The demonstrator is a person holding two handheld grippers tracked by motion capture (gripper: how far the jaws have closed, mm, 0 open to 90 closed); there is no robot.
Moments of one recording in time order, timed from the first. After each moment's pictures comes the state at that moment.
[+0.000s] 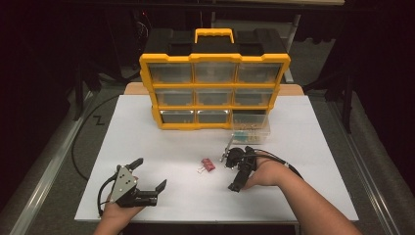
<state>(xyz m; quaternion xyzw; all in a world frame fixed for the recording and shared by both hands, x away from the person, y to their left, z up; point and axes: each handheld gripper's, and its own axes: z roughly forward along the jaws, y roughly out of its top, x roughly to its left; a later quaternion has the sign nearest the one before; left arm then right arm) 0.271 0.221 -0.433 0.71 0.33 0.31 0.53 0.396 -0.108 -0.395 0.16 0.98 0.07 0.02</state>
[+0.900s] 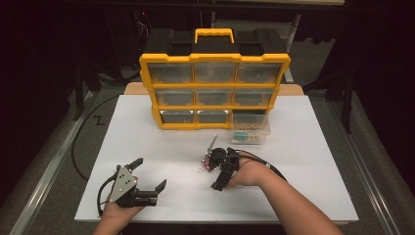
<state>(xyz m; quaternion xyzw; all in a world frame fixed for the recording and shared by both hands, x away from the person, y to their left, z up) 0.272 0.221 -0.433 0.71 0.33 0.31 0.53 0.394 -0.062 -0.400 0.14 0.99 0.10 0.02</state>
